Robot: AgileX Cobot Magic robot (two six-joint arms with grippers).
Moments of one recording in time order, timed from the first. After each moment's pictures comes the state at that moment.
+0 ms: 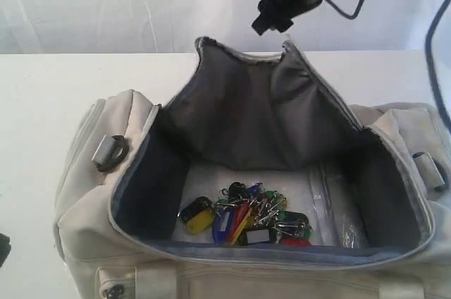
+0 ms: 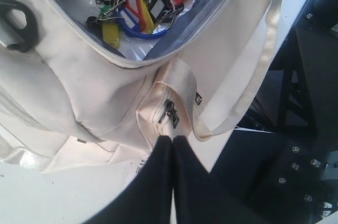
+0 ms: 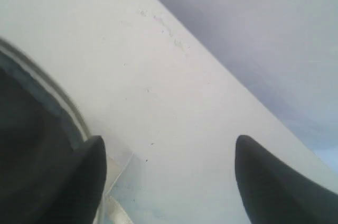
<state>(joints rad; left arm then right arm) -0.23 0.65 -0.75 -0.60 1.20 0.65 0.26 1.96 -1.85 -0.27 0.75 -0.26</state>
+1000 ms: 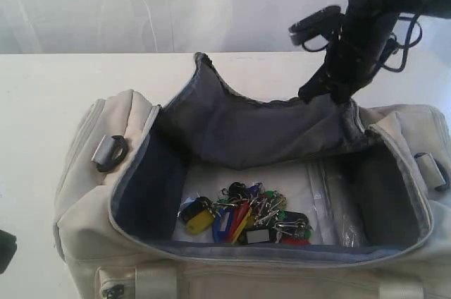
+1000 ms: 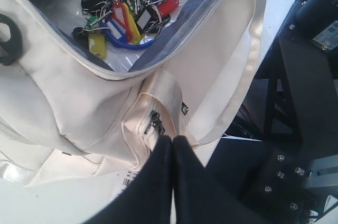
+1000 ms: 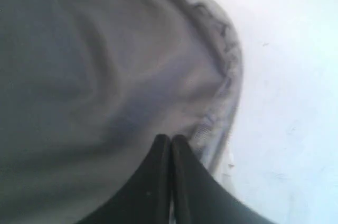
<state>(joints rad) -0.23 0.65 -0.75 -0.65 1.19 0.66 0.14 1.93 -1.57 -0.17 0.97 -0.19</state>
